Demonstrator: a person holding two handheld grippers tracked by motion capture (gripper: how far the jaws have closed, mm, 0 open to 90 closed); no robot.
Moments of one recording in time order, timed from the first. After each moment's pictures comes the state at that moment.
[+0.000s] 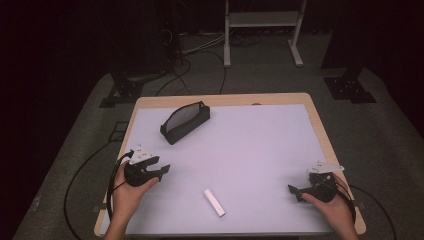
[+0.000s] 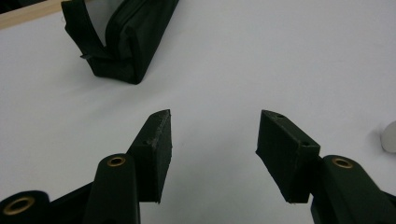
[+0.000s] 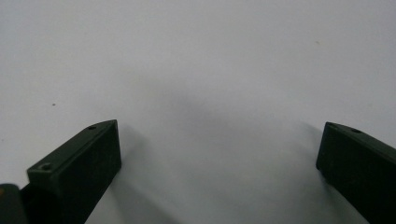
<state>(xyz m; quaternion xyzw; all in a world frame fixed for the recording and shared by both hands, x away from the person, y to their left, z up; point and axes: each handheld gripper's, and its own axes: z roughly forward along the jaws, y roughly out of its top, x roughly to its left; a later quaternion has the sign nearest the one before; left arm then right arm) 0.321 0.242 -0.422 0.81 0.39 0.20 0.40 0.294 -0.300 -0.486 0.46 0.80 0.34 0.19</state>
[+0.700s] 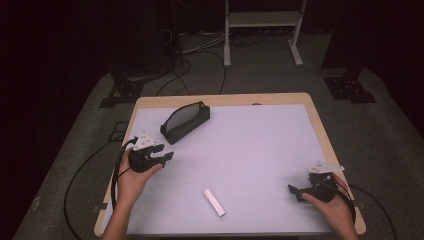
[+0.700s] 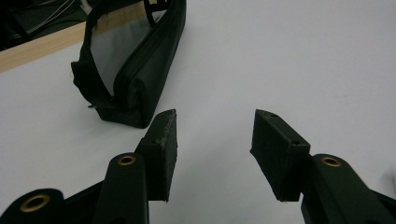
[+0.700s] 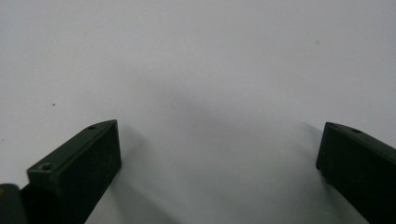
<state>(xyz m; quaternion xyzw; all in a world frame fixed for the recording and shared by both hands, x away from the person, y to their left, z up) 0.352 0.232 -0.403 0.81 0.37 0.21 0.41 0.294 -0.300 -0.486 0.46 0.80 0.34 0.19</state>
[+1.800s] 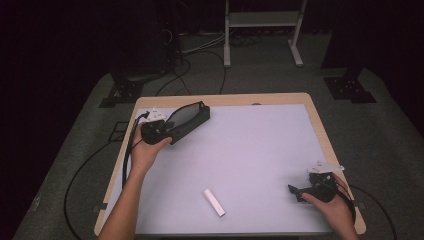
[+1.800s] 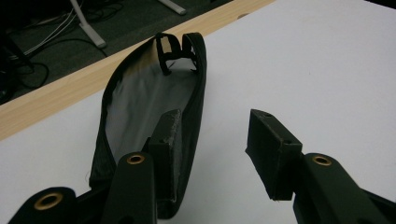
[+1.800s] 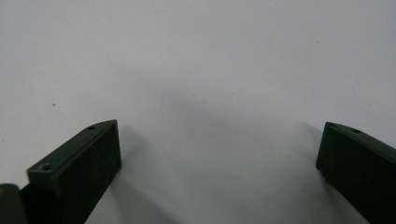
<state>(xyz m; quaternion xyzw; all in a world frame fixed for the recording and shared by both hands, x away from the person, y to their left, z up) 0.427 0.211 -0.387 0.81 0.35 0.22 0.42 0.294 -0.301 -0.486 0.46 0.80 0.34 0.19</state>
